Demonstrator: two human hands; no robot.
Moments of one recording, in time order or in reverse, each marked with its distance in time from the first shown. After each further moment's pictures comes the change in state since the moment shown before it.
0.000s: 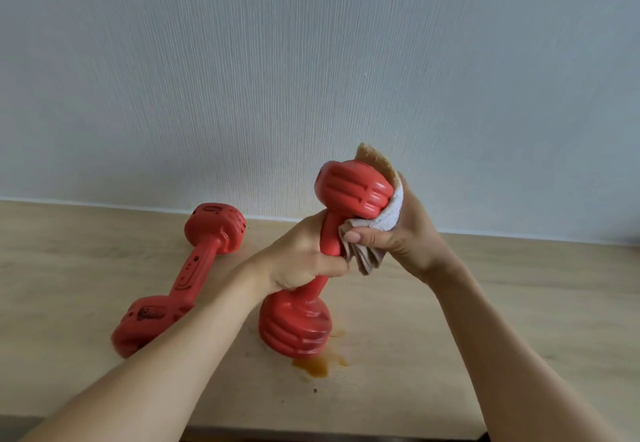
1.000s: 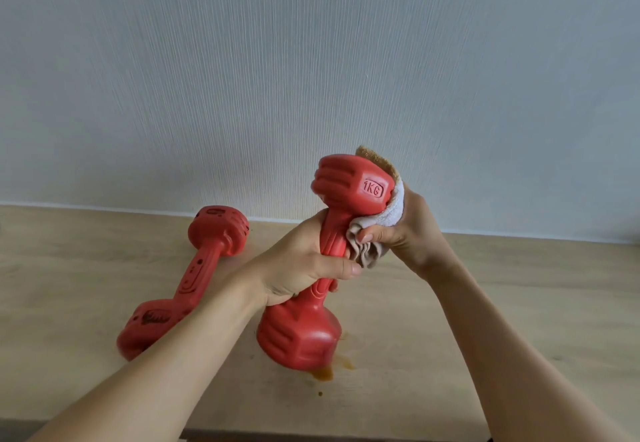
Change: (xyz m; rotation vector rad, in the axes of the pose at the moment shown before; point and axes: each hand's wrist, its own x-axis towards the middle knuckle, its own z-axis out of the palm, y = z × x) left_hand -0.013 0.009 0.002 -0.317 -0.040 -0.053; right_hand 0.005 0.016 -0.003 0.163 0.044 -0.010
